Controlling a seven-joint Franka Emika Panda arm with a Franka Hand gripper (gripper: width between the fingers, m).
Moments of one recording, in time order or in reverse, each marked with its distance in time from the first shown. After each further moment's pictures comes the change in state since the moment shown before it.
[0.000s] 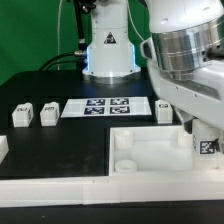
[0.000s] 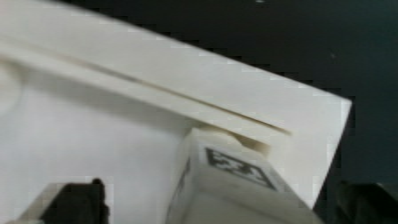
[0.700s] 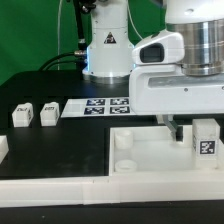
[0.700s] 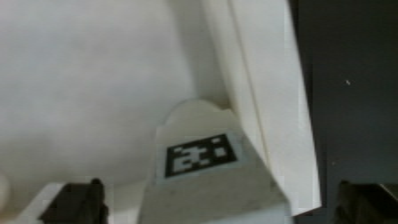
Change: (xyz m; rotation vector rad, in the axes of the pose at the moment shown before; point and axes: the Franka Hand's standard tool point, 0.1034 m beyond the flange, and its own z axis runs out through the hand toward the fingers) arm -0.001 -0.005 -0.002 -0.087 0.103 -0.858
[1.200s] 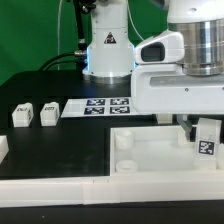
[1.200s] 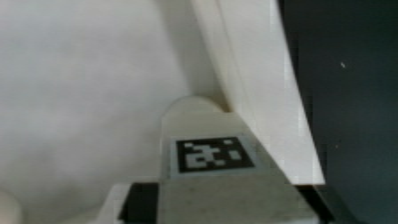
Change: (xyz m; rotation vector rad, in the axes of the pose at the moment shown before) arm -0.001 -0.001 0.001 0.008 -0.005 0.285
